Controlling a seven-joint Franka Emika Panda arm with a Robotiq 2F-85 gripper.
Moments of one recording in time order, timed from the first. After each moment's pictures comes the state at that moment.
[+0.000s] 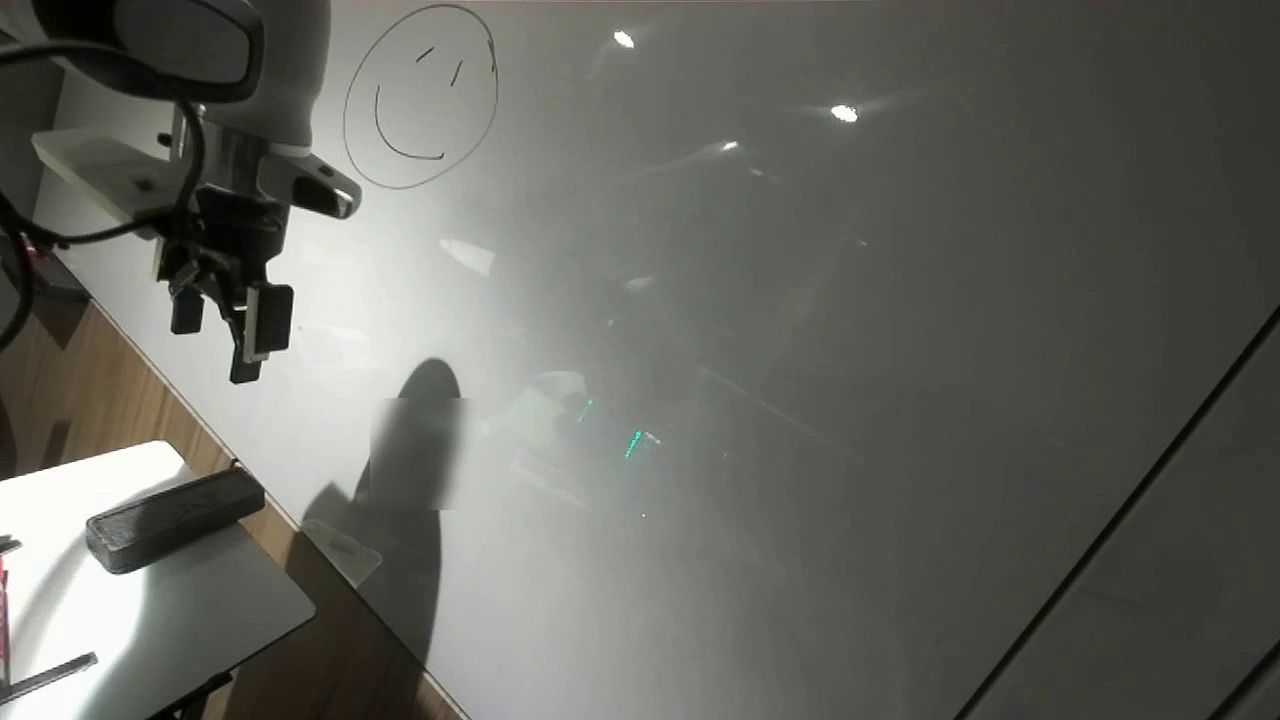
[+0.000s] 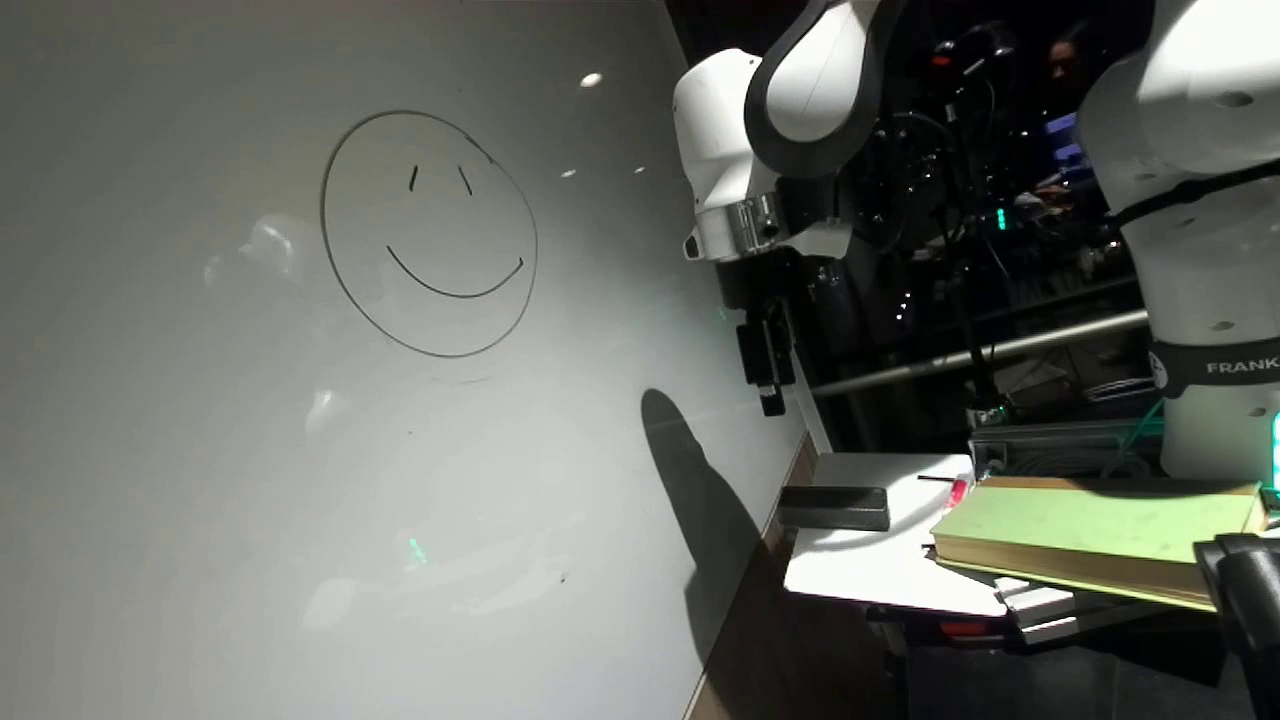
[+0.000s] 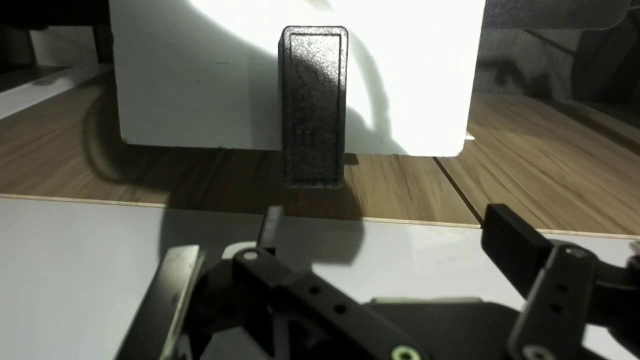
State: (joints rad) arm 0.05 -0.45 0.10 -2.79 0.04 2.49 0.05
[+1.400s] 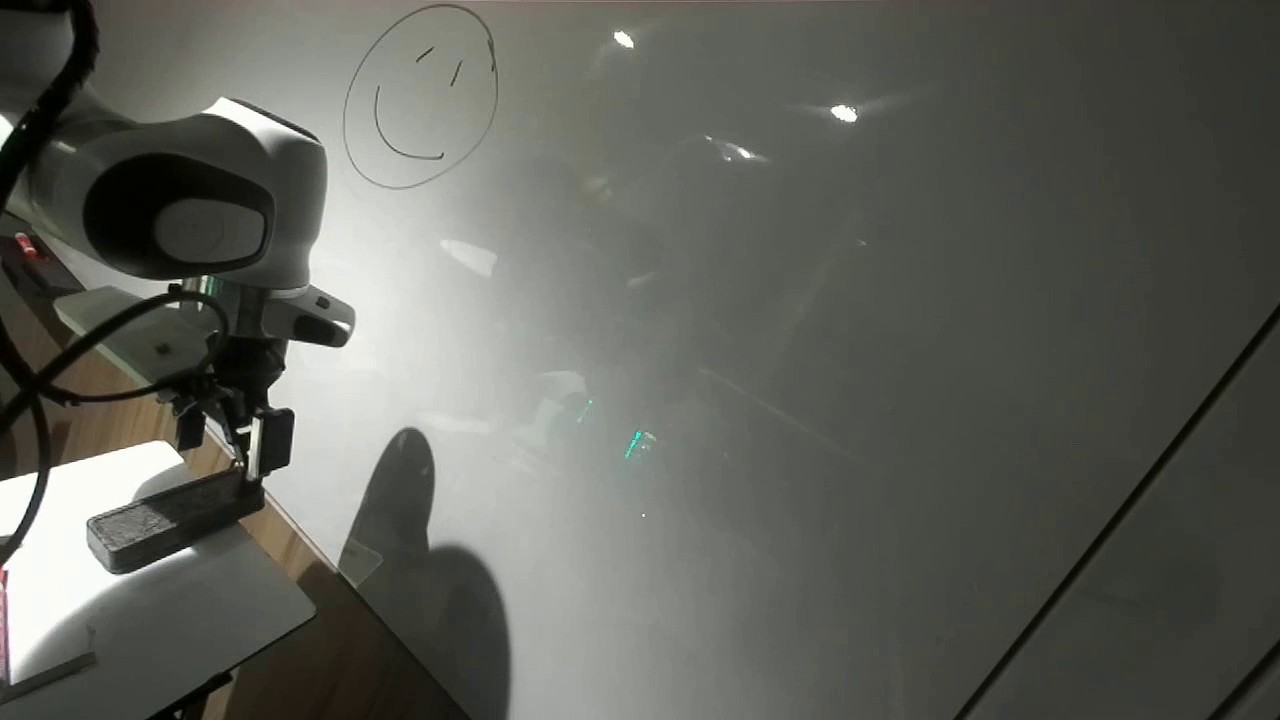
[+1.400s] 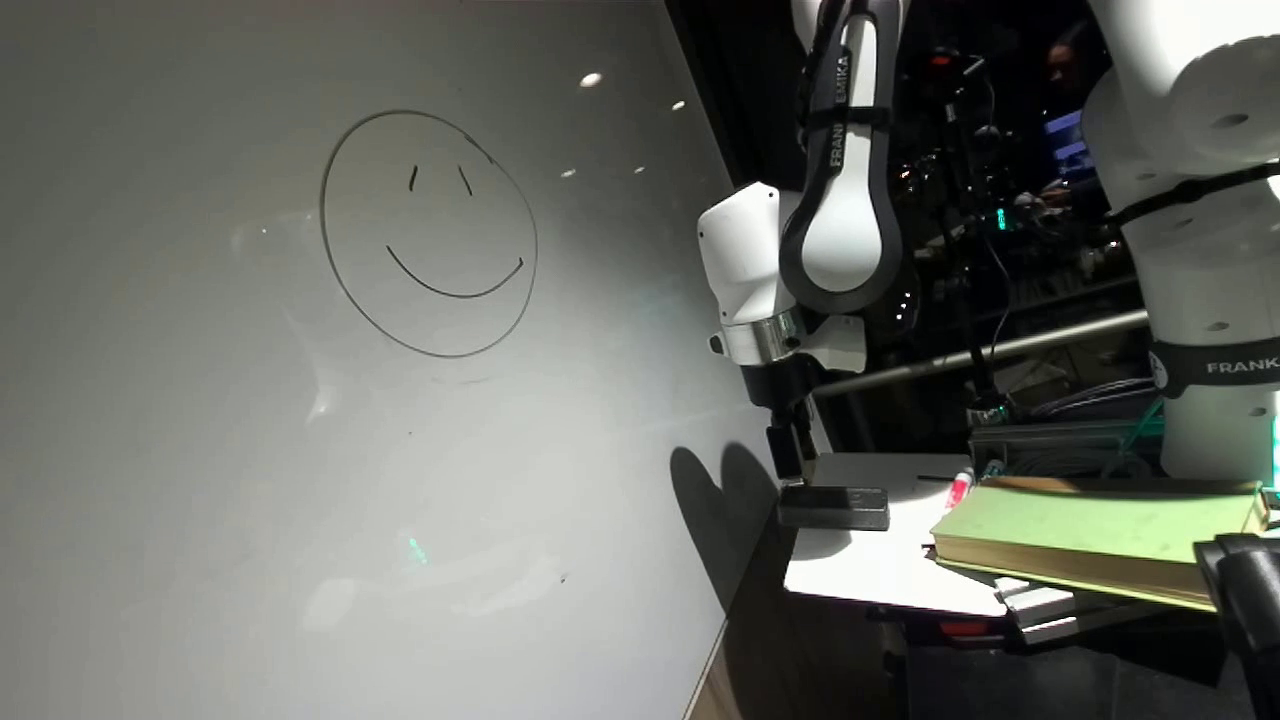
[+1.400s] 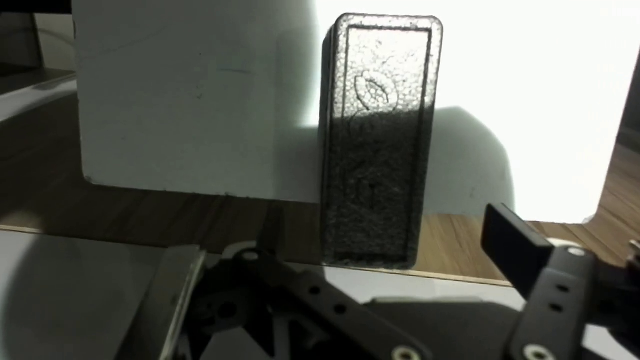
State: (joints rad) arm 0.00 -0.06 0.07 -2.78 -0.14 2.83 0.11
